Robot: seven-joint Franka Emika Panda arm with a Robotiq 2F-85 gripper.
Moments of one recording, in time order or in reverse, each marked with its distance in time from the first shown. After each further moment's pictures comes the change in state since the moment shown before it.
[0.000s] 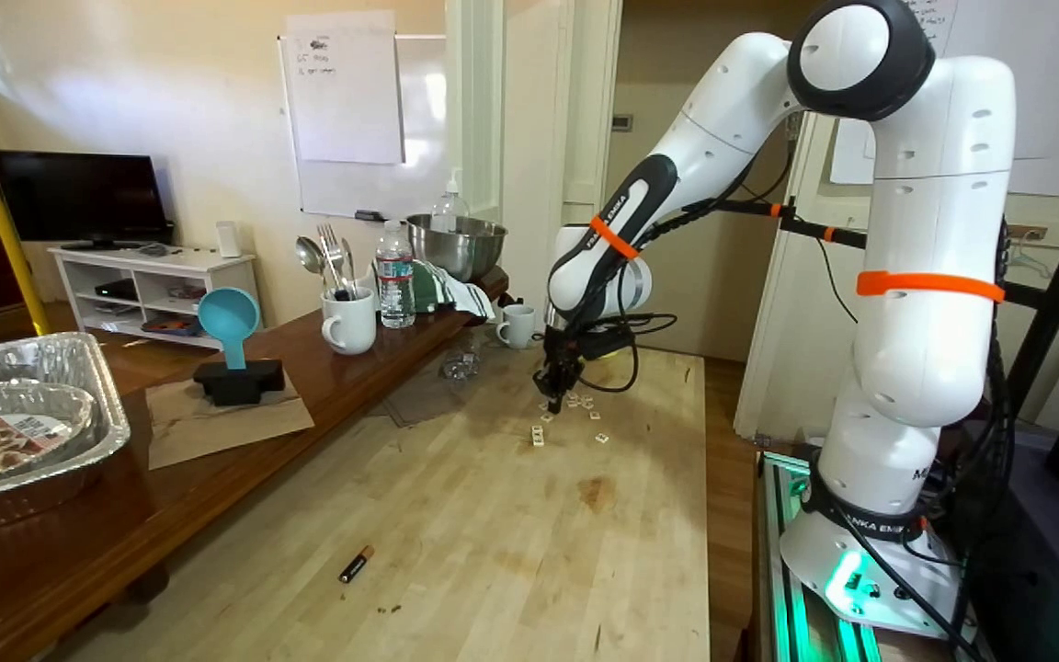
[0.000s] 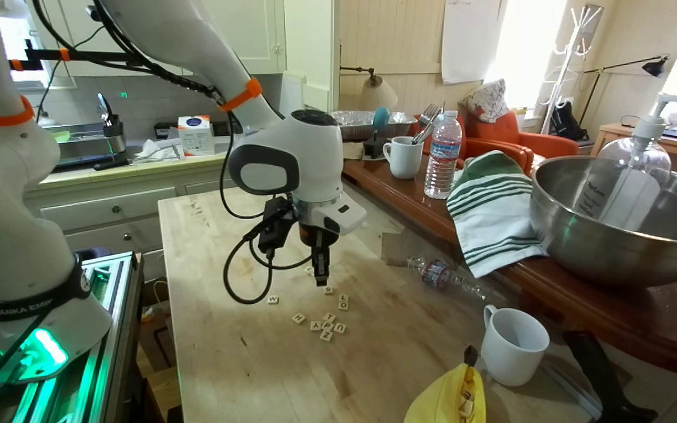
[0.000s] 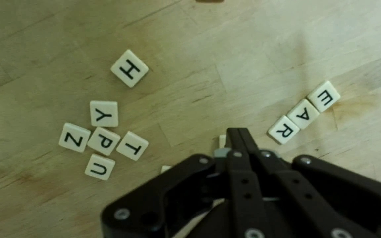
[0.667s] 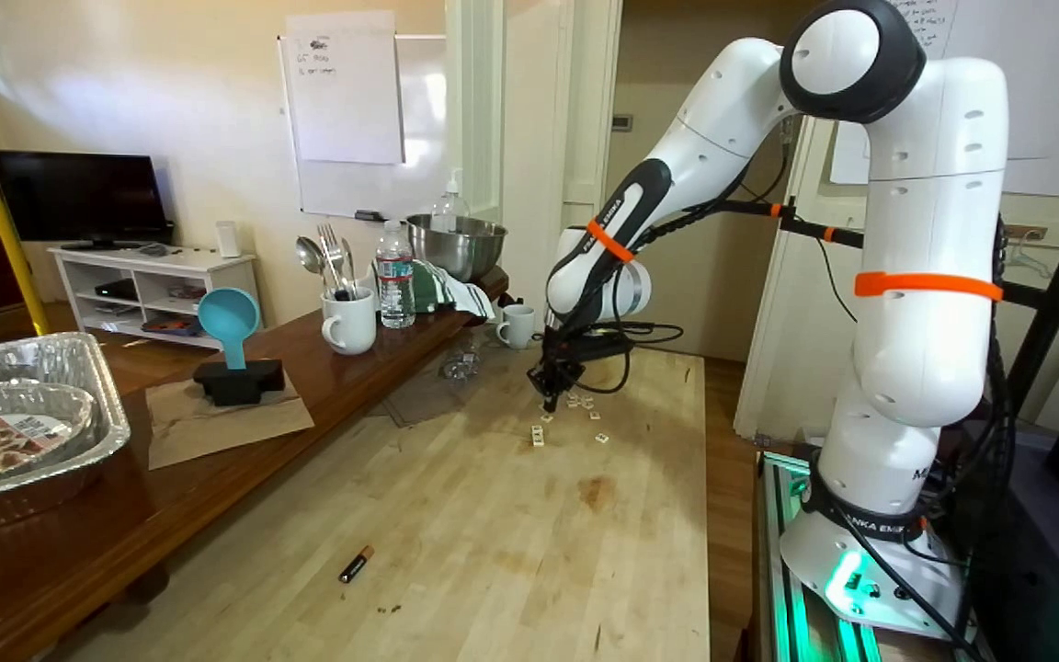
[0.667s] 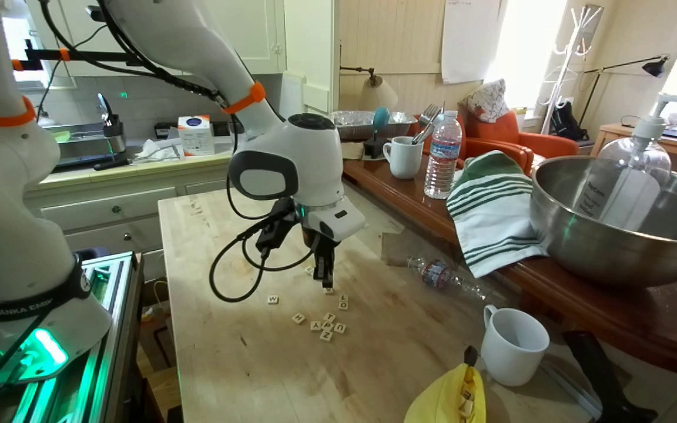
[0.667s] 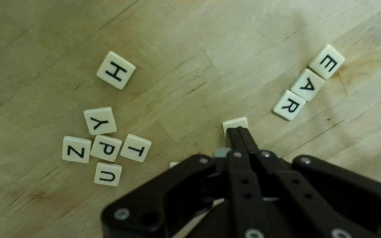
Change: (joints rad) arm 0.000 0.023 -0.001 0.000 0.043 0.071 0.138
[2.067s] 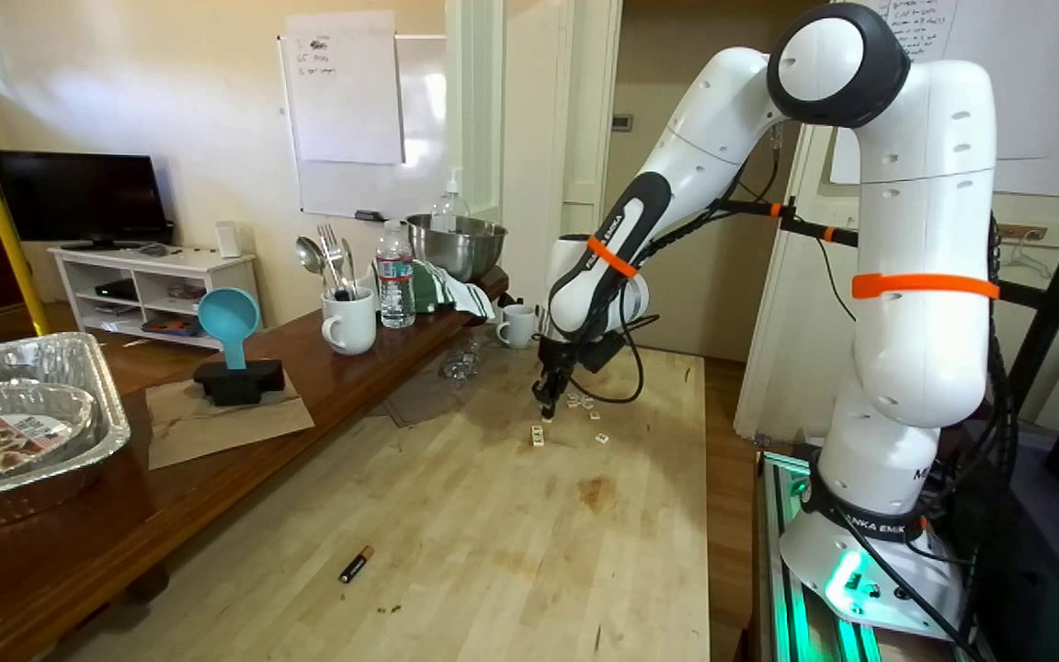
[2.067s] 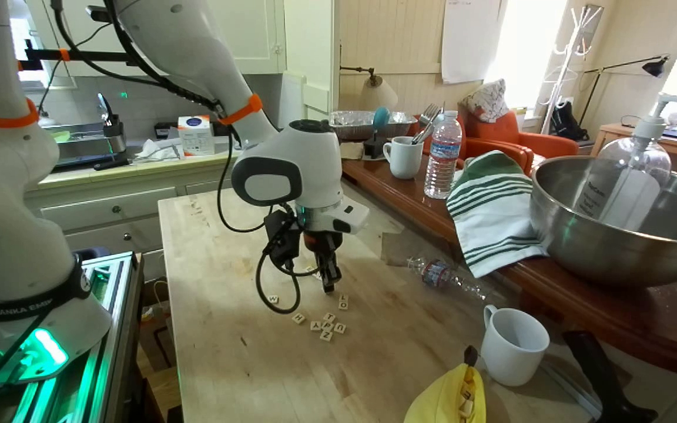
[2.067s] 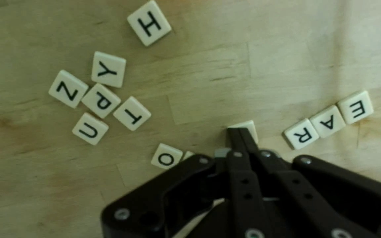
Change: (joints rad) arm 0.013 0.037 -0.001 0.002 -0.131 0.046 -0.282
